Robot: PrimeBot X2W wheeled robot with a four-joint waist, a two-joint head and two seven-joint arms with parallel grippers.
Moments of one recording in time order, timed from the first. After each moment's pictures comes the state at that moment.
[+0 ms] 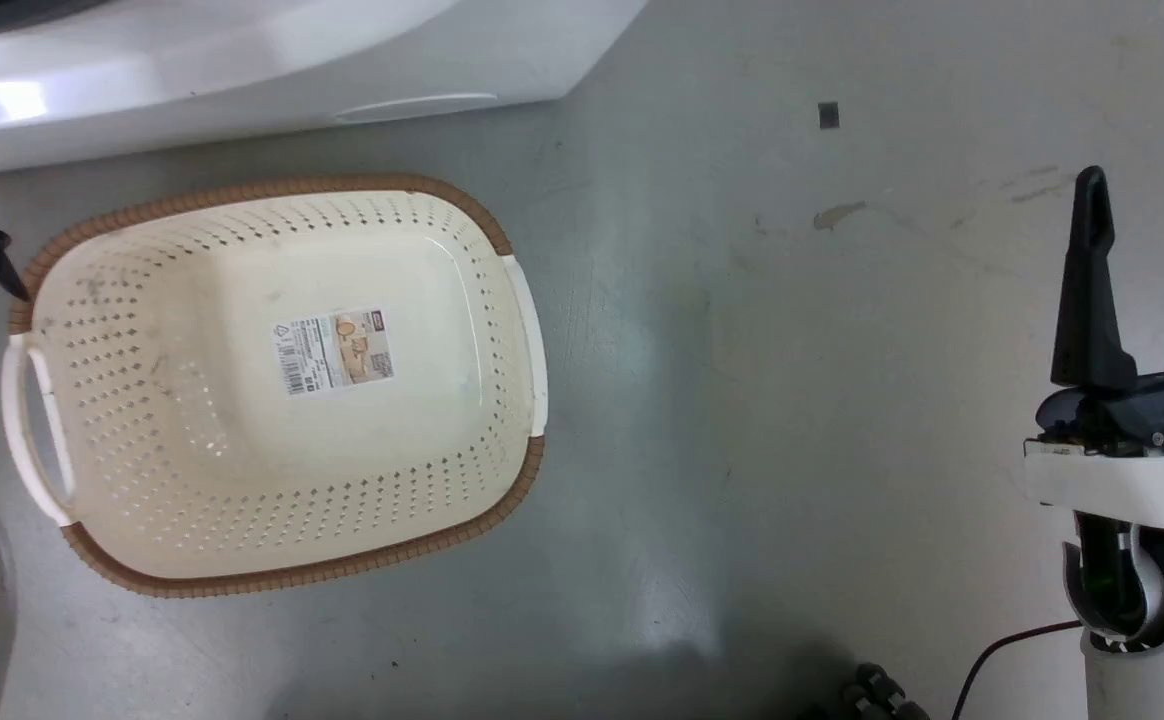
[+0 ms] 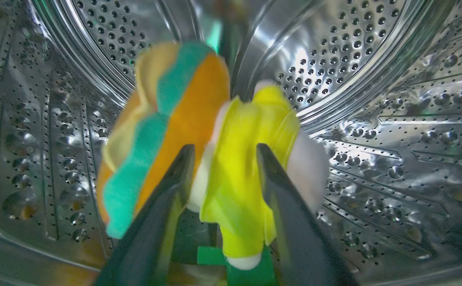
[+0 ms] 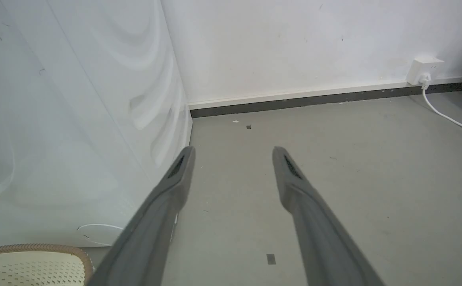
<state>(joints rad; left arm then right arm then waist) -1.39 0.39 0.02 0.88 -0.11 0.07 -0.26 -0.32 -0.05 -0.09 -0.11 0.26 0.13 -0.26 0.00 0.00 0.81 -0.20</state>
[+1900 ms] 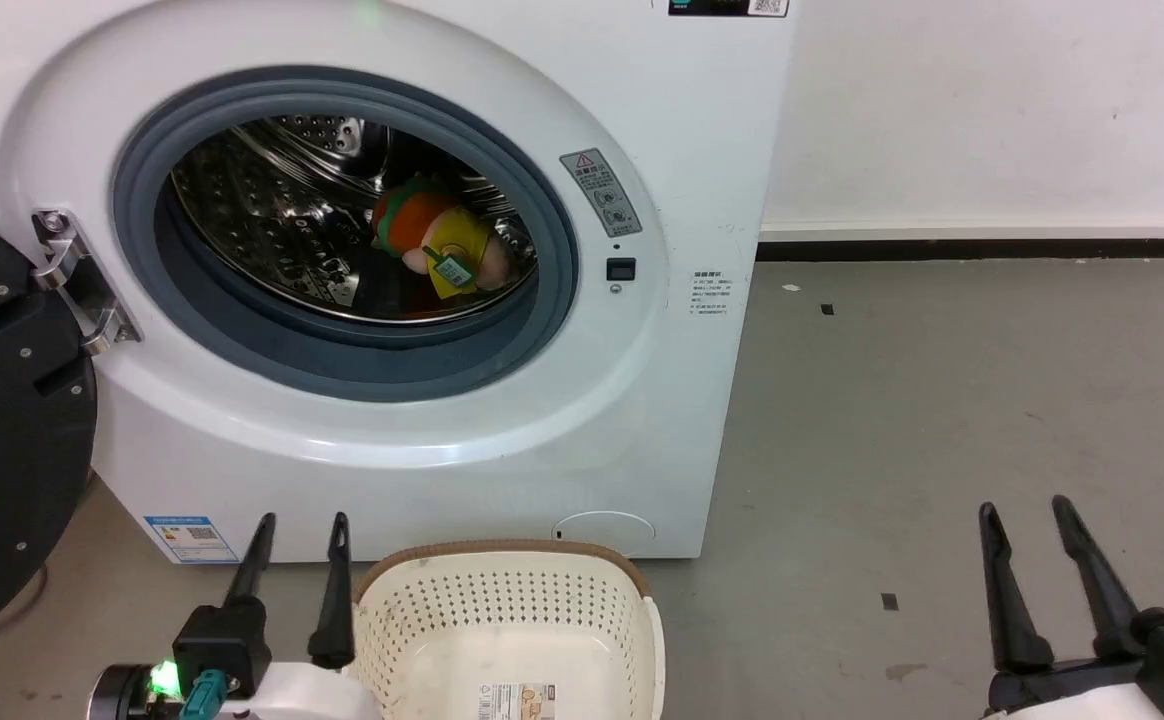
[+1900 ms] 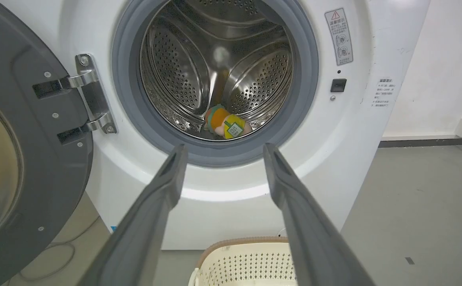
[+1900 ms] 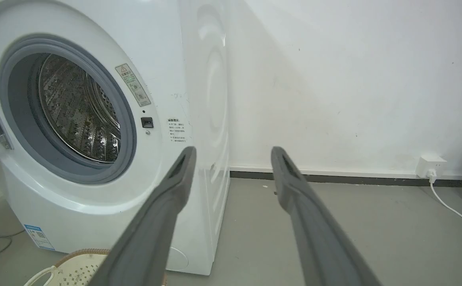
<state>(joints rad) 0.00 0.08 0.01 0.18 -0.05 0.00 -0.26 0.09 -0.05 -0.09 -0.01 0.08 0.13 -0.26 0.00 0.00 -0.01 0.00</state>
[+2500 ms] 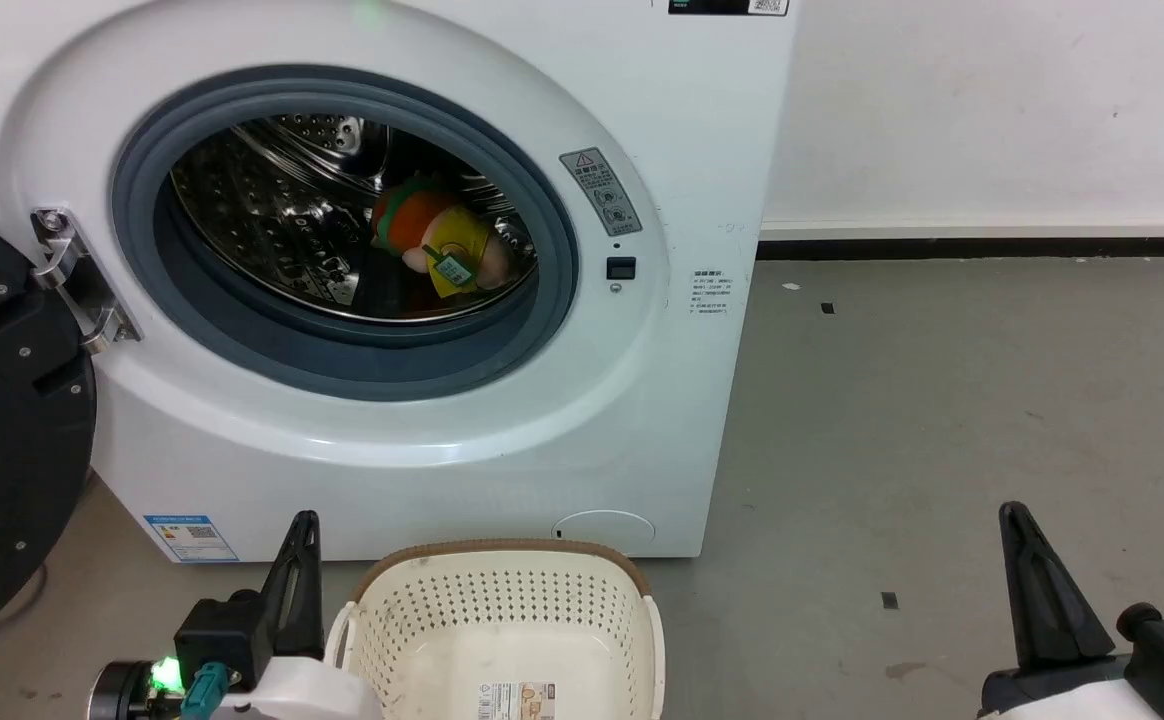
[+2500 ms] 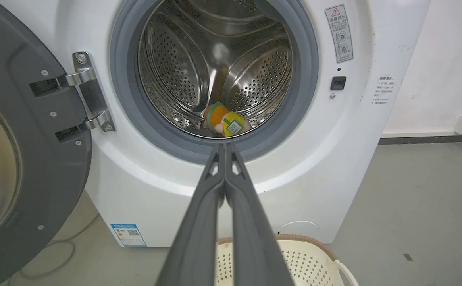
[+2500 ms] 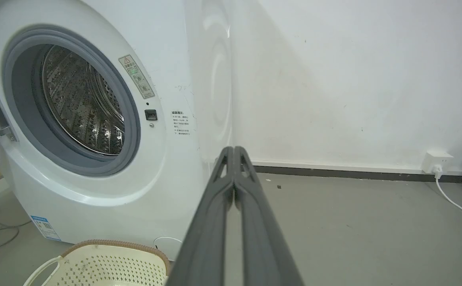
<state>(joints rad) 0.00 0.08 0.01 0.17 -0.05 0.00 -0.23 0.09 -0.05 -0.09 -0.01 0.08 0.13 -0.23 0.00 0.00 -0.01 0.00</state>
